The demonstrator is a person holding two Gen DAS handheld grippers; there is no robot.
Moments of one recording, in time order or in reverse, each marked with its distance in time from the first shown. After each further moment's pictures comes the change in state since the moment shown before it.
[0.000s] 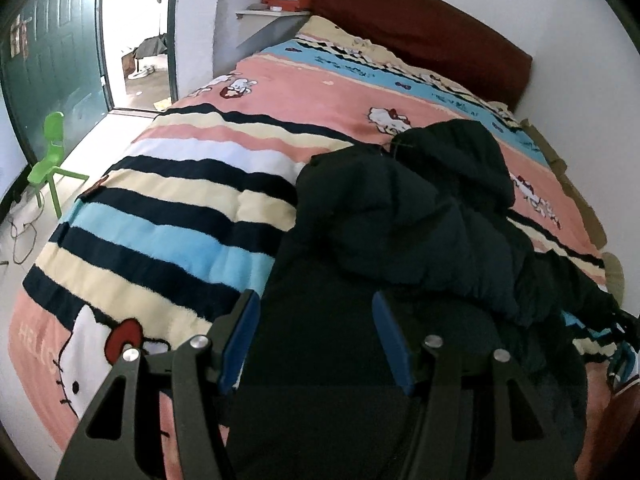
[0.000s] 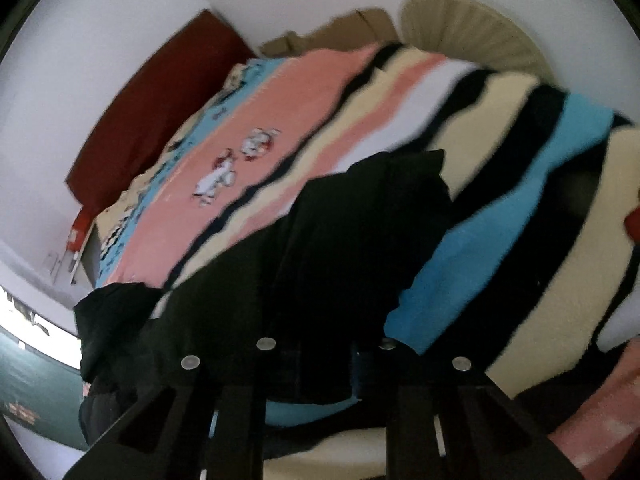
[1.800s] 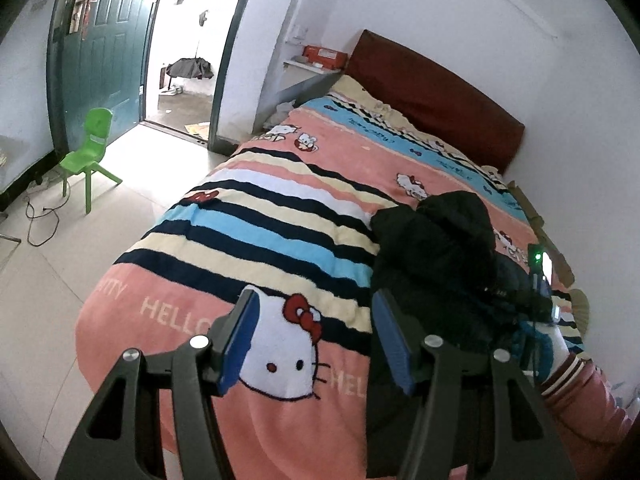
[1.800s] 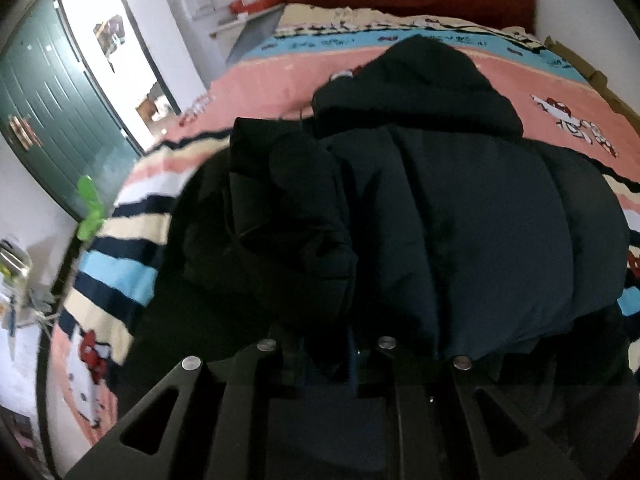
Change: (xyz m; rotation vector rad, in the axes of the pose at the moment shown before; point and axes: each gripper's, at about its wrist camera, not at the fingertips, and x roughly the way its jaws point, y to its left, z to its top) left arm -0.186 0.178 -0.053 -0.109 -0.178 -0.060; right arm 0.013 0.451 -0.350 -0.763 0.311 0.106
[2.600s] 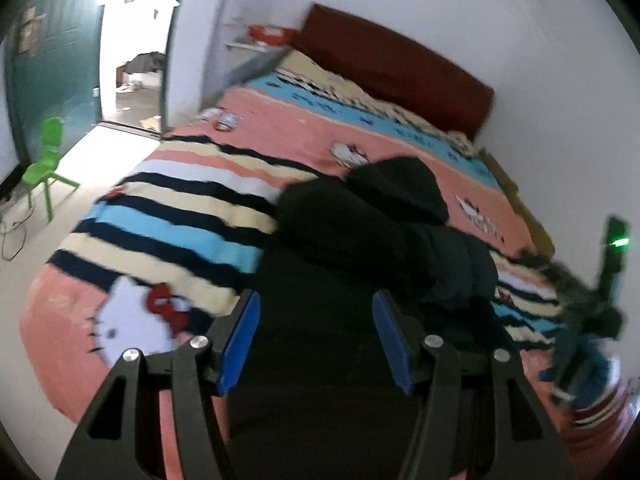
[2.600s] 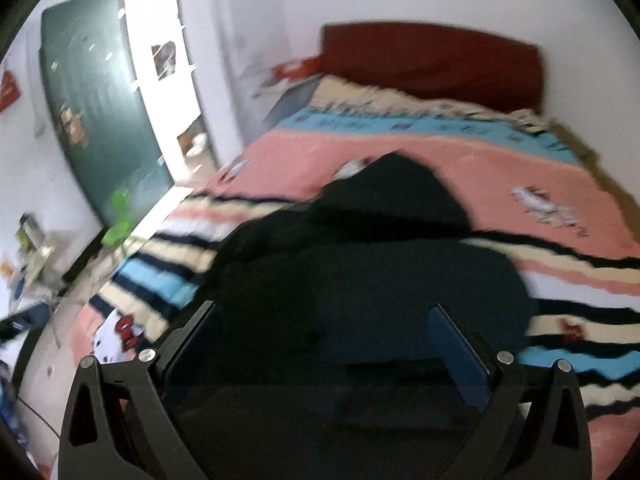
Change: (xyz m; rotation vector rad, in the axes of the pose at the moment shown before) left arm 0.066 -0.187 -0.011 0.105 0.105 -0.066; right arm -0.187 -0.088 -0.005 -0.105 -0.304 0.056
